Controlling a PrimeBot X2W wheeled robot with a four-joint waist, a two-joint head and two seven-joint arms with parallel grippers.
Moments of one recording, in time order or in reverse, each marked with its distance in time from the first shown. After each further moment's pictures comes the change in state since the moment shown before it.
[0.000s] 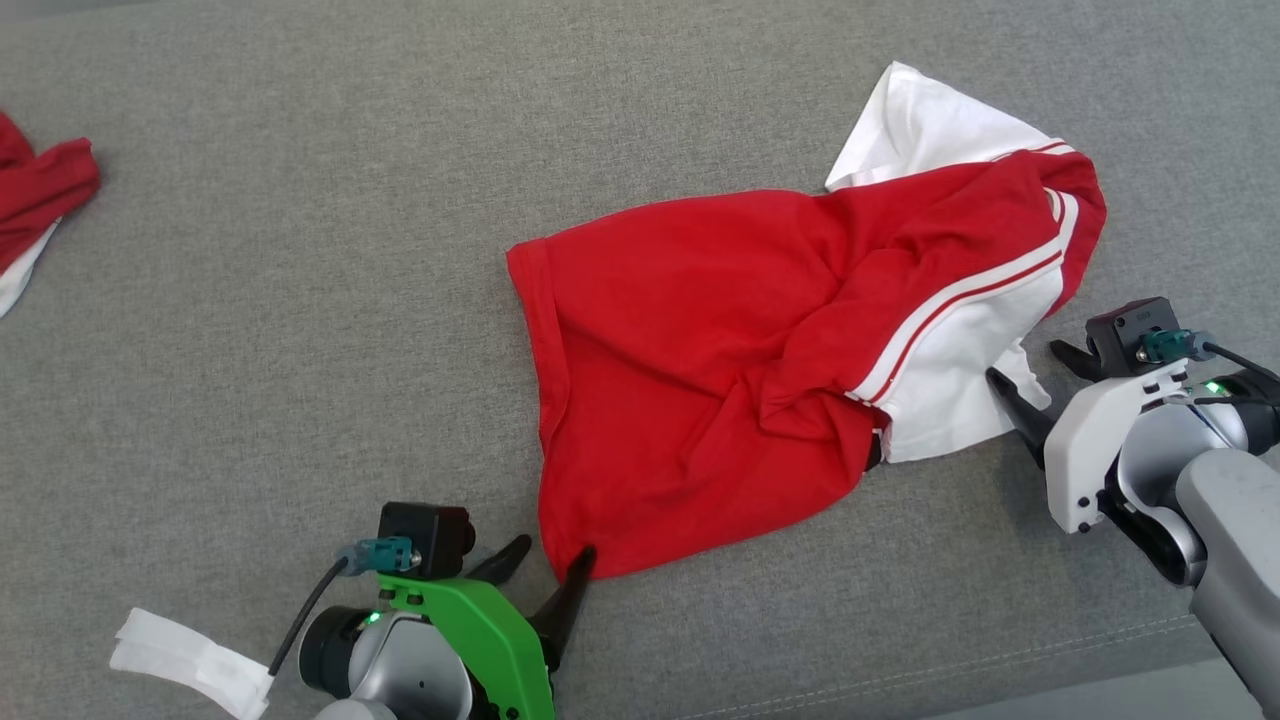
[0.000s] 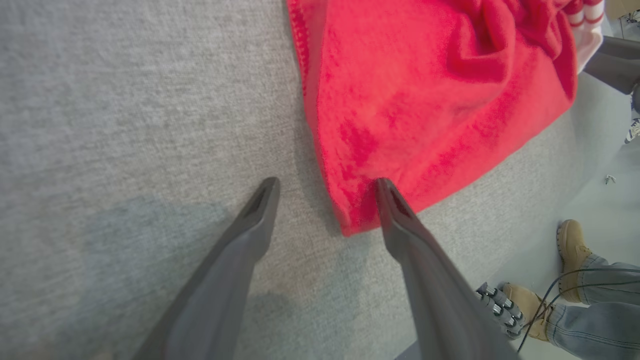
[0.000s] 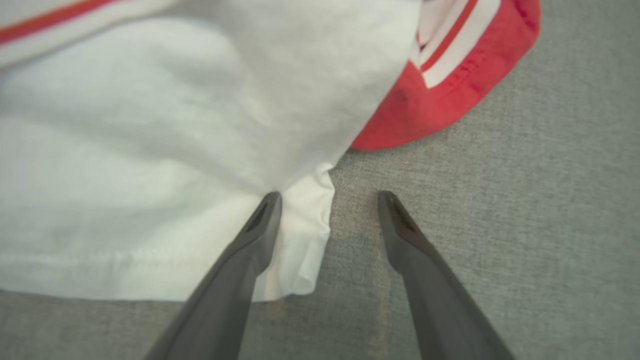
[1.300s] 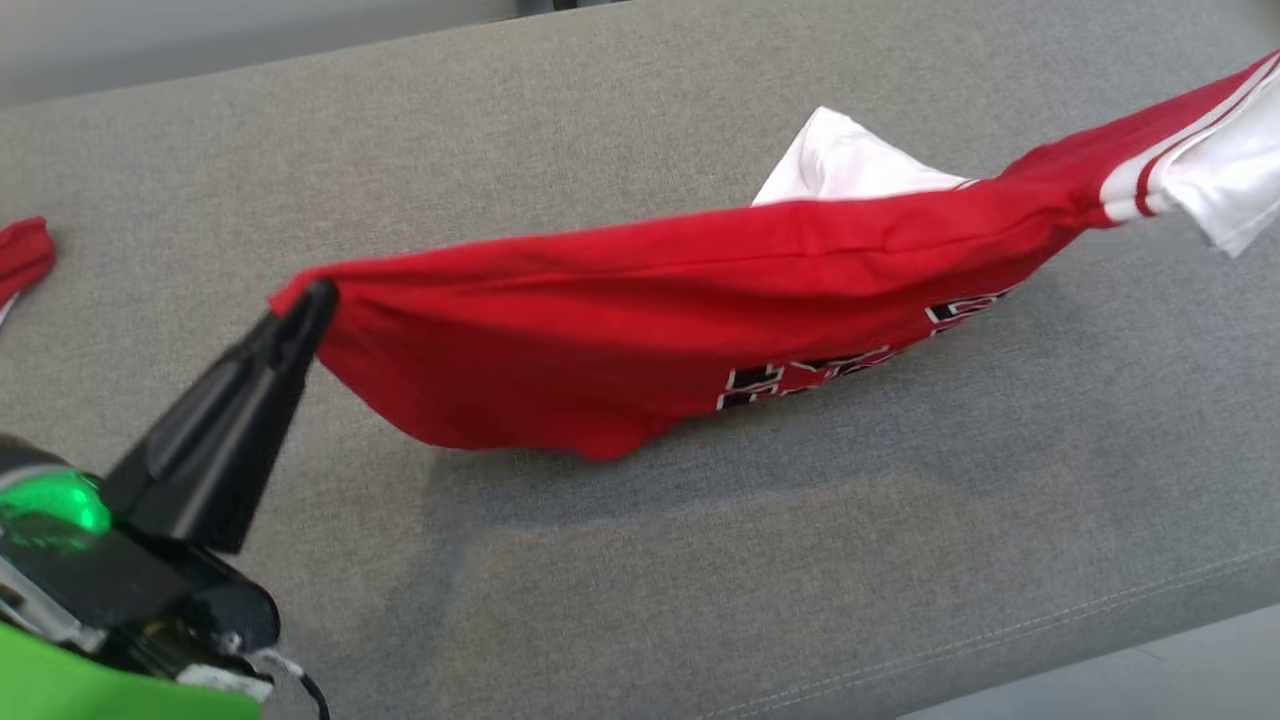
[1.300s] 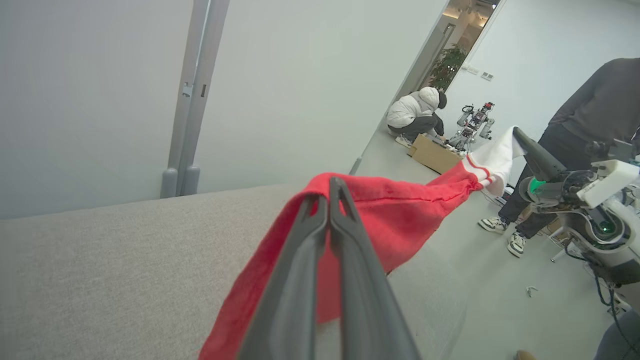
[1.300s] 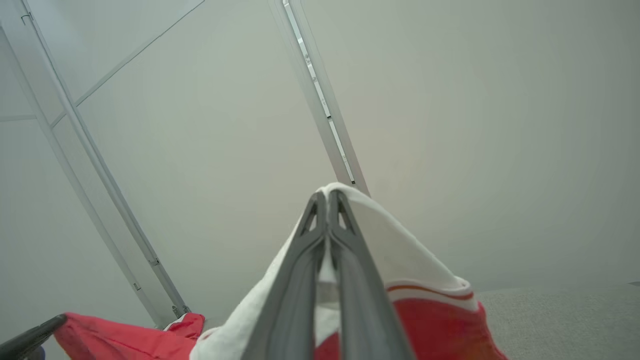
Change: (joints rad) left arm -0.056 0.165 0.347 -0.863 -0.394 0.043 0.113; right arm 0.253 -0.314 -0.582 -0.888 0.836 0.002 -0.274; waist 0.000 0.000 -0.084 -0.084
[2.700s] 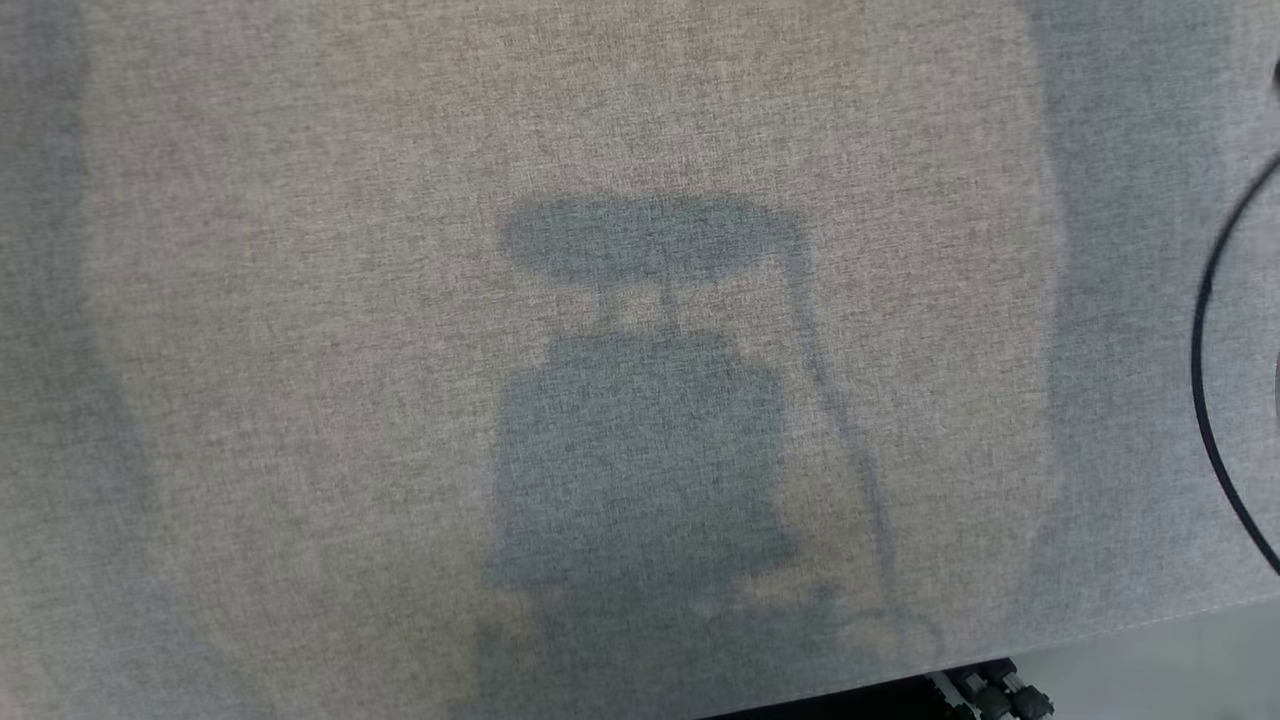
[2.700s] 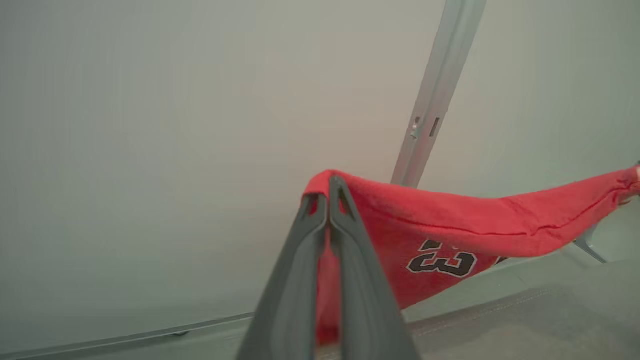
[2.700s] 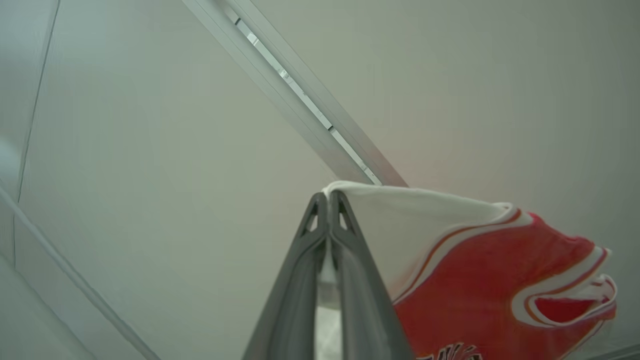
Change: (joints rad) left arm -1.433 0.081 -0.322 1.489 0.253 -0.144 -0.687; right arm -1.304 0.643 0.222 0.839 -0.271 0.000 -0.070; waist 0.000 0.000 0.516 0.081
